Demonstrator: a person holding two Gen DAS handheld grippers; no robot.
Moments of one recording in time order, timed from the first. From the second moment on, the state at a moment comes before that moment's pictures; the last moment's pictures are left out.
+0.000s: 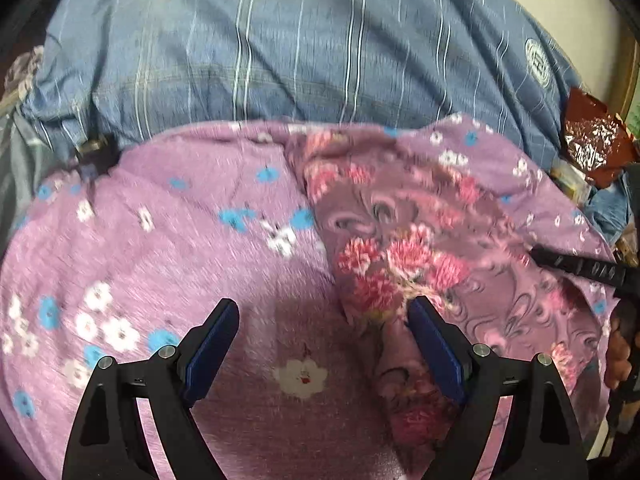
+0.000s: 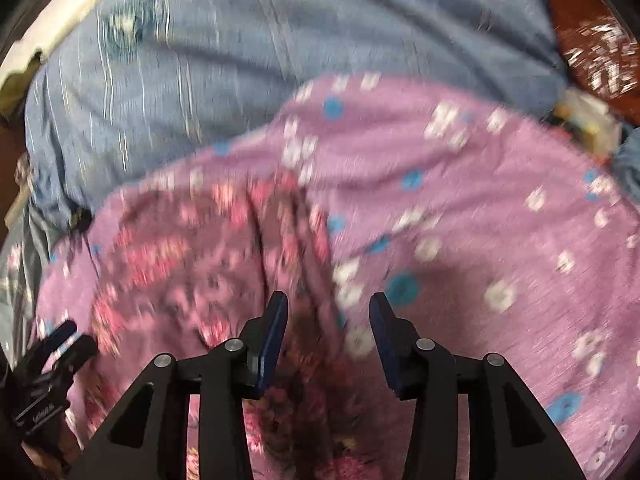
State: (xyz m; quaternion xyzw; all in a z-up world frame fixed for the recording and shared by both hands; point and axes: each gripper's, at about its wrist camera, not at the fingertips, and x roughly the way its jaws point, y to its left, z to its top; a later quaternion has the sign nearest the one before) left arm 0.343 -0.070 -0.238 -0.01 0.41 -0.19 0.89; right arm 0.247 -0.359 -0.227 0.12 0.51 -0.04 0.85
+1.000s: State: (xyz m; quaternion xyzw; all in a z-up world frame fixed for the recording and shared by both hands) left arm 0.374 -0.056 -0.249 -0.16 0.48 -0.35 0.79; right arm 0.260 -0.429 -0.265 0.43 0.47 0.14 0.75
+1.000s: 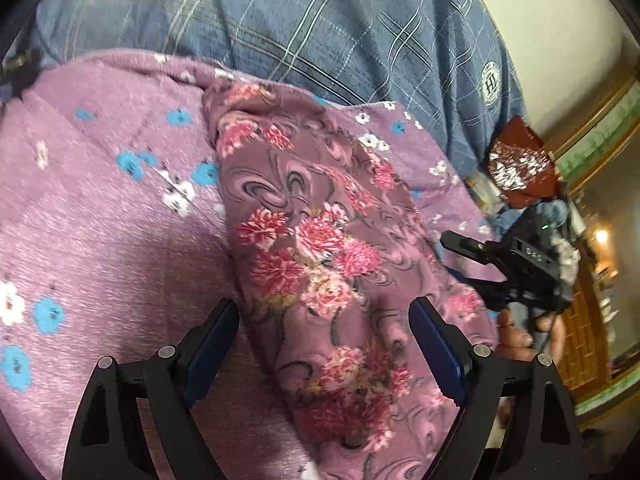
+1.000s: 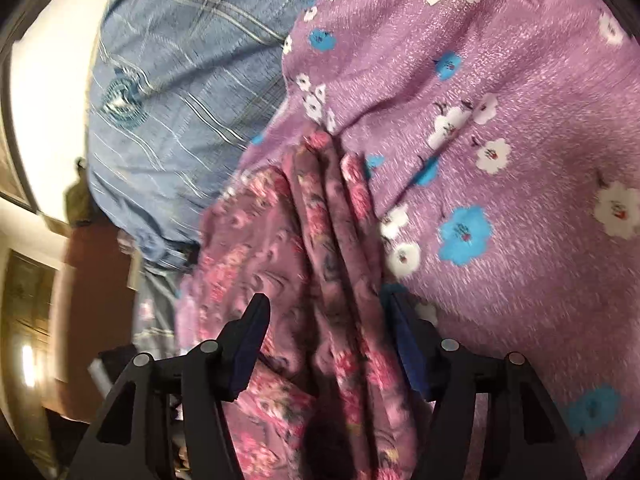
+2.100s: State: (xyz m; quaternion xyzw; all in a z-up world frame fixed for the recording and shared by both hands) left arm 0.368 -0.078 -0.244 -0.12 0.42 -0.32 0.84; right arm 0.254 -0.359 -0.219 0.23 0.46 0.12 0.85
